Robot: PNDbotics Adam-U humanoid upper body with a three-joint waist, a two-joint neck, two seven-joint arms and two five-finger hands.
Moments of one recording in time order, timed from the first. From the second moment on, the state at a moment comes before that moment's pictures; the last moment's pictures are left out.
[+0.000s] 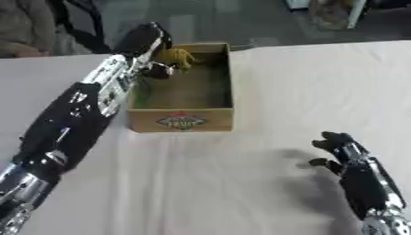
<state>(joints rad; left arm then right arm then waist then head) -1.01 0.30 -0.18 -0.92 -1.05 0.12 -0.01 -0.33 -0.17 0.08 -1.46 -0.32 -0.08 0.20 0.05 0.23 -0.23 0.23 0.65</state>
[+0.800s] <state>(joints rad) -0.96 0.27 -0.19 -0.92 -0.97 0.04 -0.25 -0.33 -0.17 0.07 -1.46 -0.32 -0.08 0.20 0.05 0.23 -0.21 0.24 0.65</state>
